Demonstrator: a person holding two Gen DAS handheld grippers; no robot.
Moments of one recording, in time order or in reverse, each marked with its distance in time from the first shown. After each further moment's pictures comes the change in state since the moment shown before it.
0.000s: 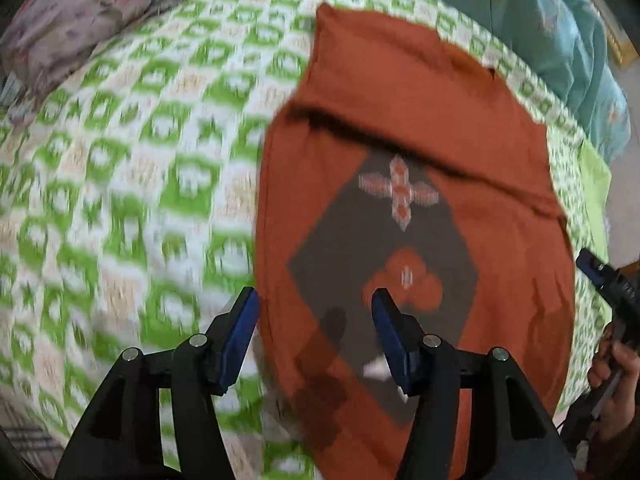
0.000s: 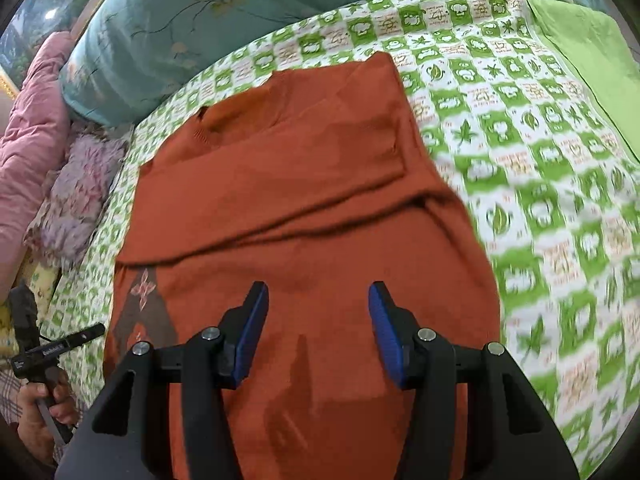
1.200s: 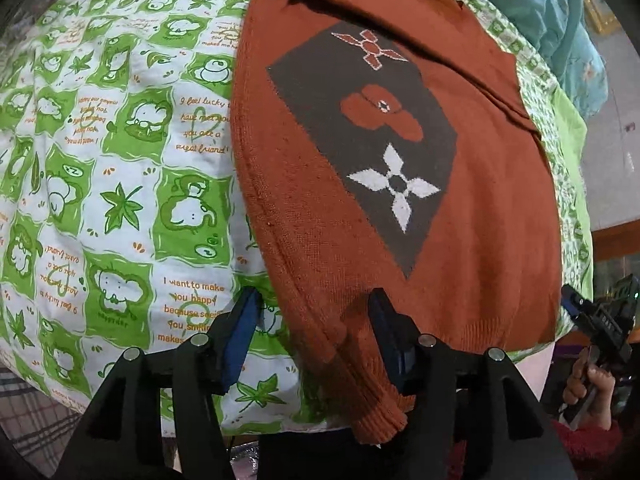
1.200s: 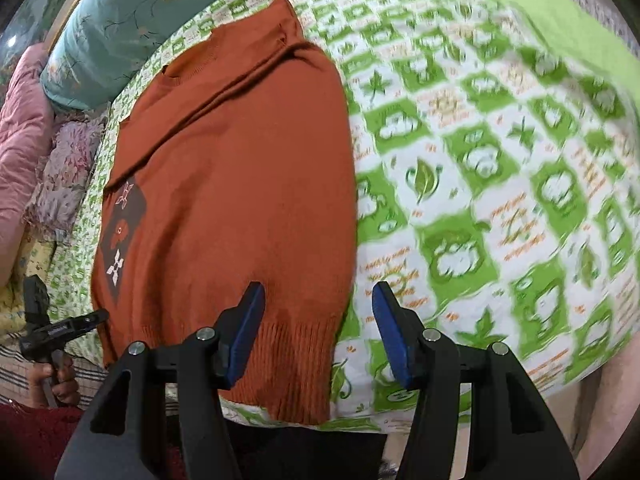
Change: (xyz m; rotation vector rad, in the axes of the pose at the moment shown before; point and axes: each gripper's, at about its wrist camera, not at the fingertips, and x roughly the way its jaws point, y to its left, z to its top) left arm -0.003 0.016 -0.103 0.009 0.136 -0.109; right arm -0.067 -0.061 -0.150 0.201 0.102 -0.026
